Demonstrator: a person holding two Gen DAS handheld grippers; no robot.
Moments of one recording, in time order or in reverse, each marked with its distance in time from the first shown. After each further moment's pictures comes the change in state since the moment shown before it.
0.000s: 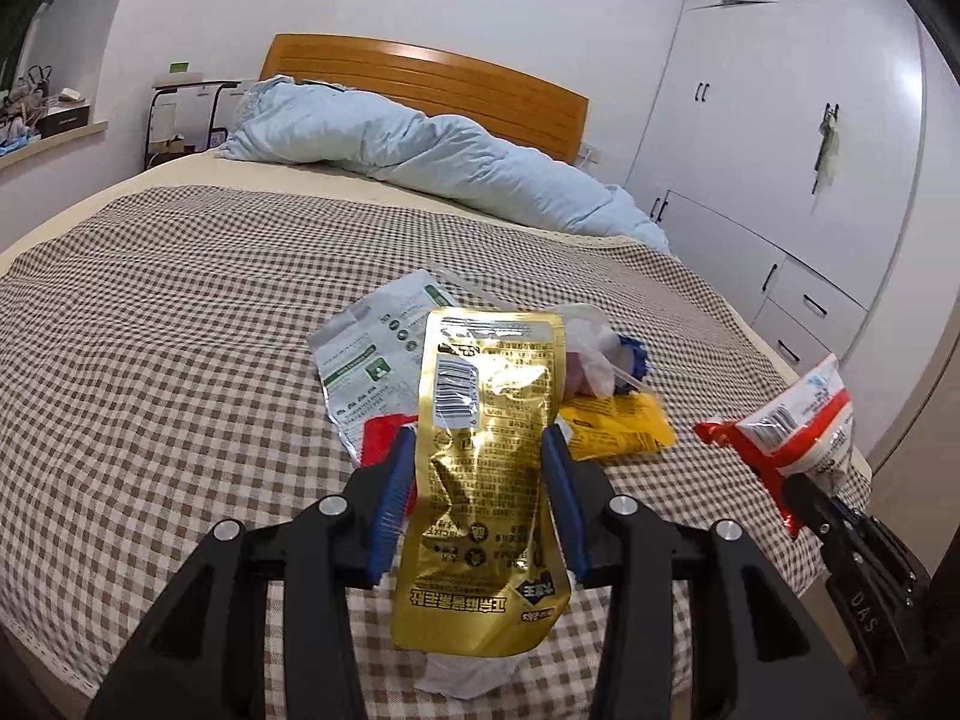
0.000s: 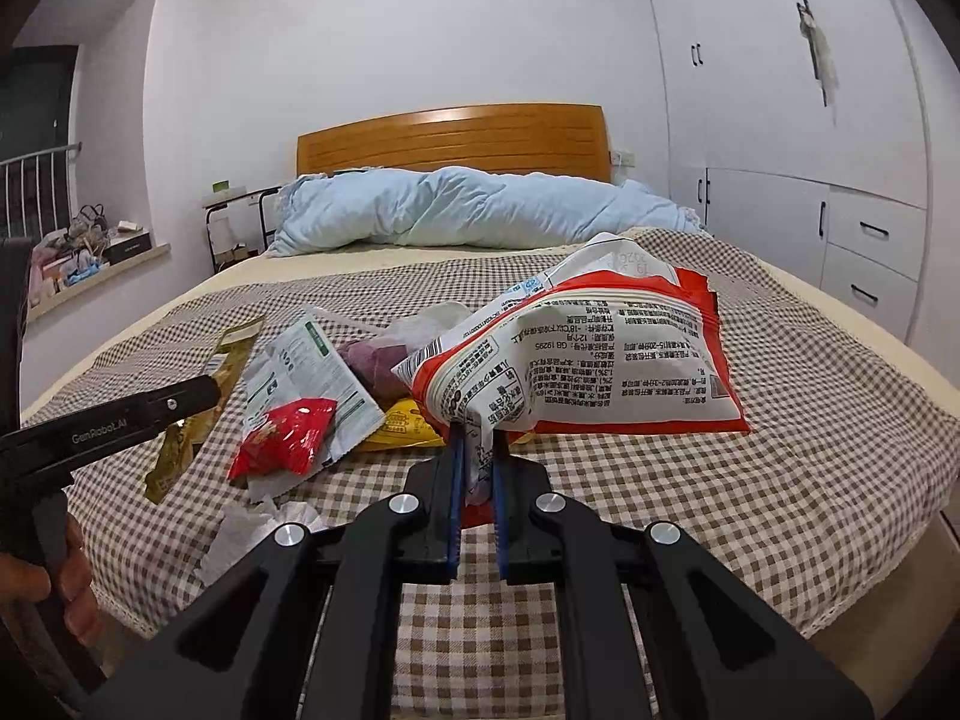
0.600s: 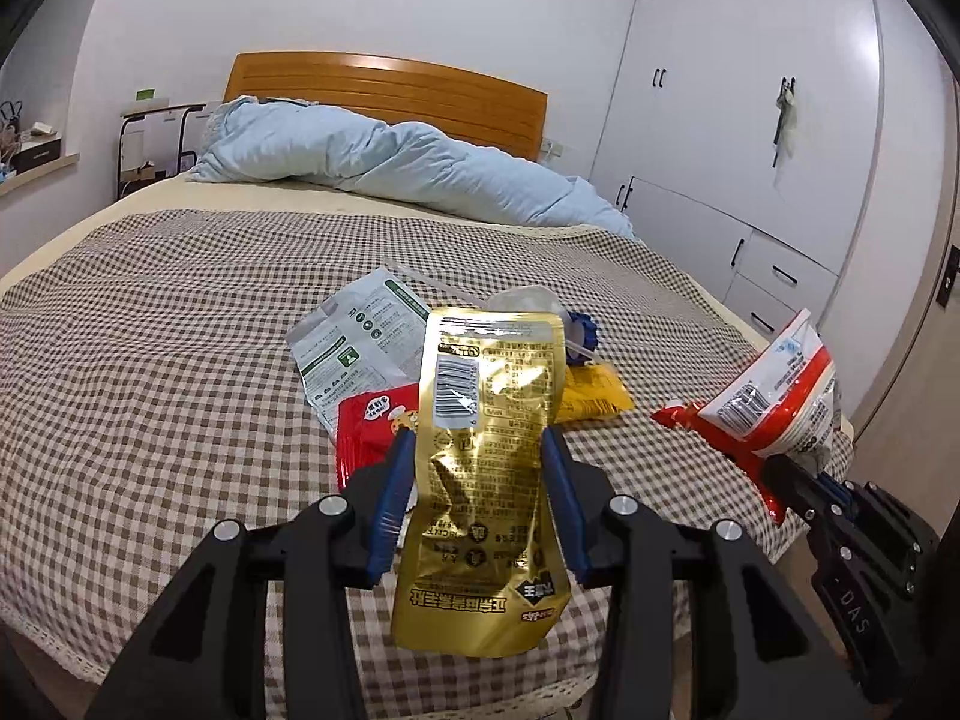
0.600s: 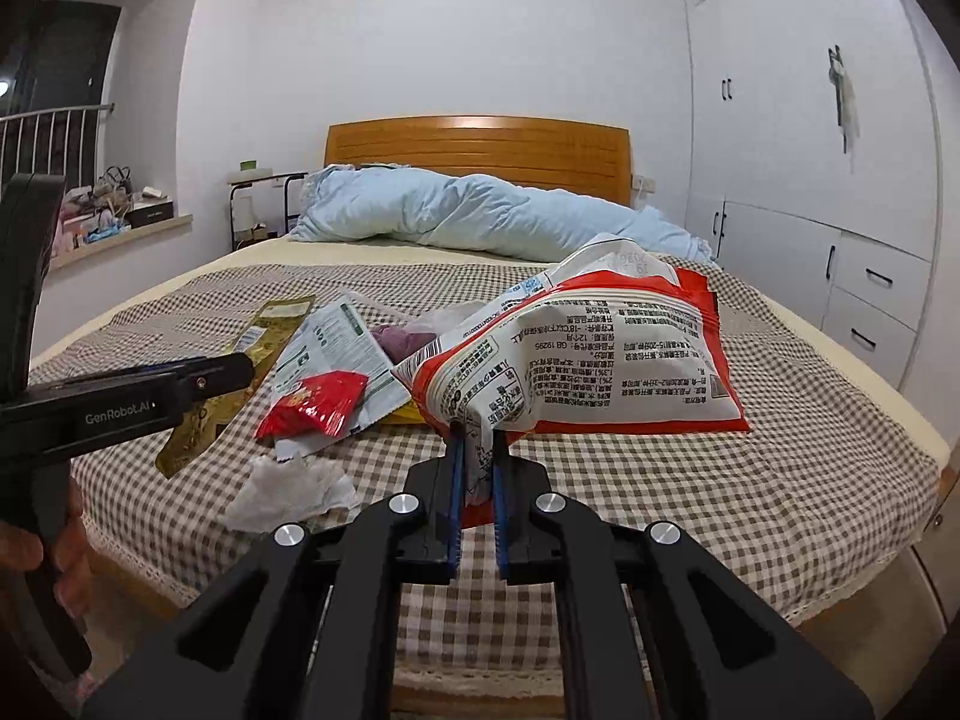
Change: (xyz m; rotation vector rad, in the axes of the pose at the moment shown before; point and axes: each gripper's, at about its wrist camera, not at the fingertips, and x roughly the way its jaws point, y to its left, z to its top) left arm -0.030 -0.018 -0.019 0.091 -0.007 -0.041; right arm -0.031 0.014 -0.011 -0.110 -0.016 0.009
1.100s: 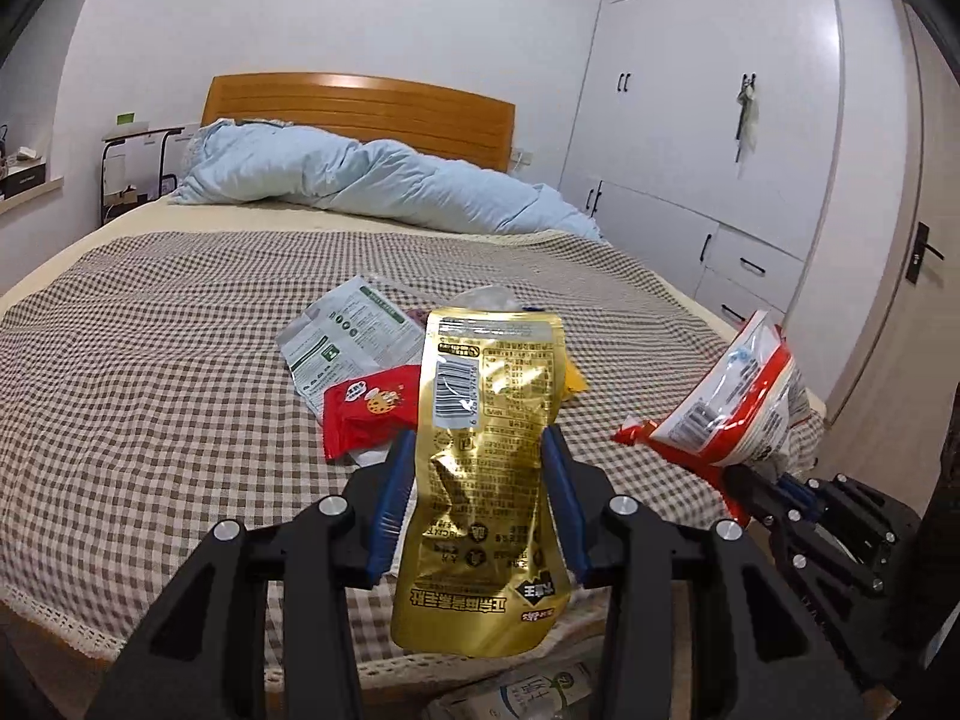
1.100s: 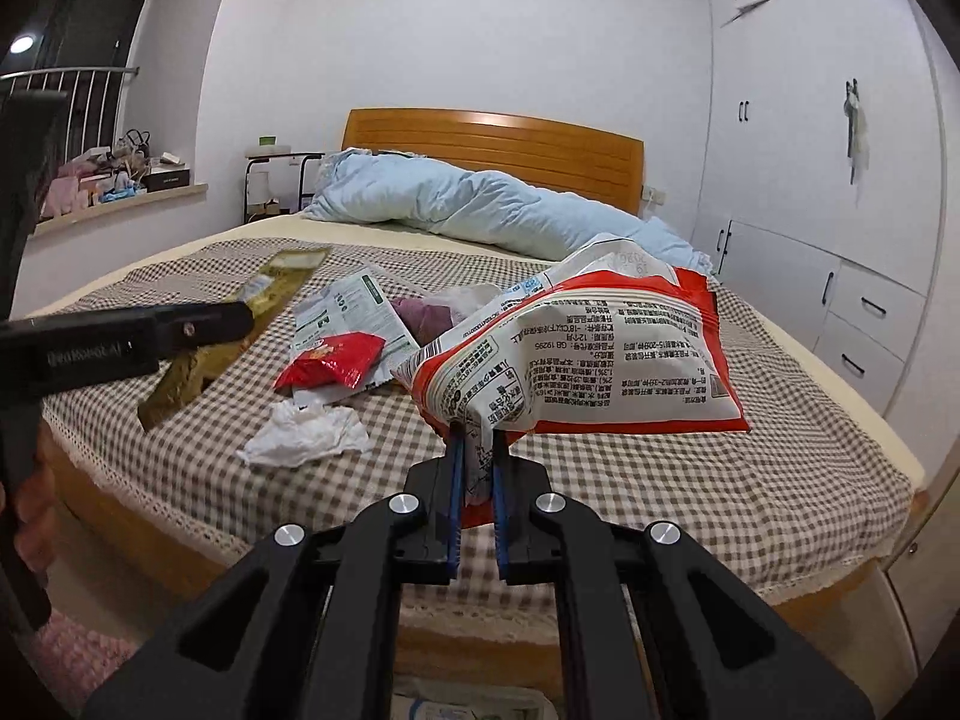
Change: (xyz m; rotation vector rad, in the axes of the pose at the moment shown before) left arm -0.047 -0.015 -0.016 0.047 -0.038 -0.055; right arm -0.034 0.013 -0.018 -0.085 0.006 -0.020
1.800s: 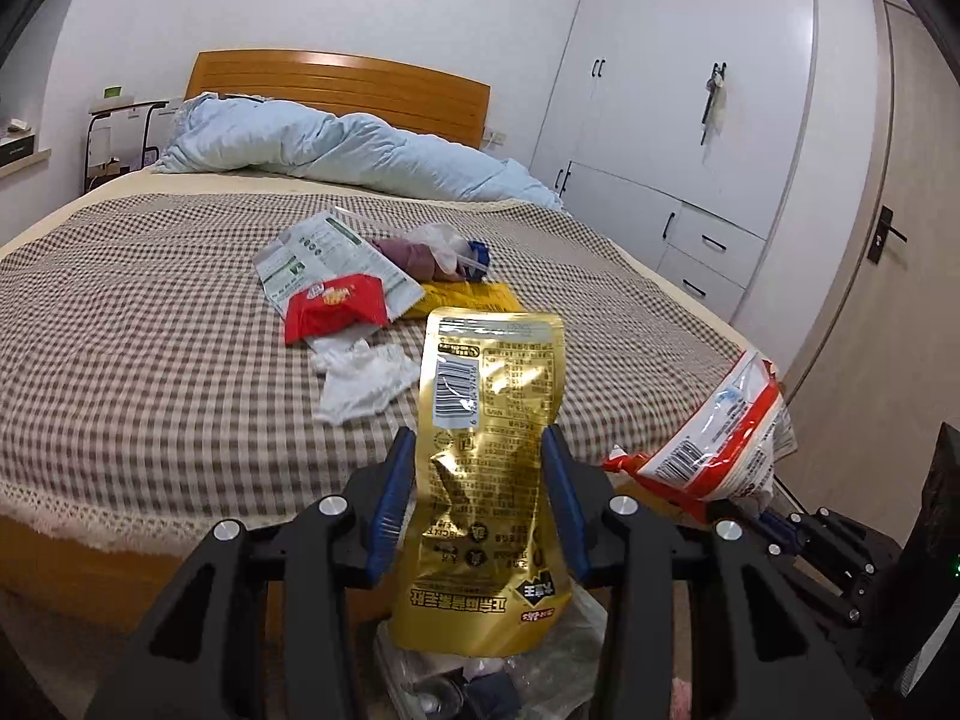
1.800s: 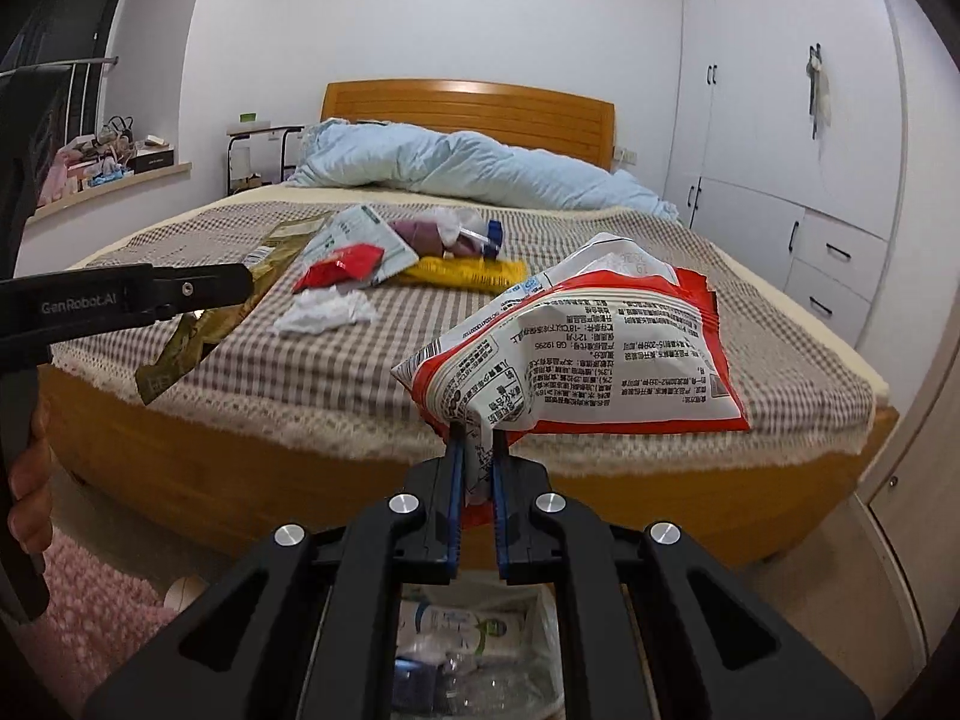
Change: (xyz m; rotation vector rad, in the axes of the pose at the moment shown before) left arm -0.047 -0.029 -0.073 -0.015 0.056 -0.074; right arm -0.069 0.012 -0.075 0.048 0.088 -0.051
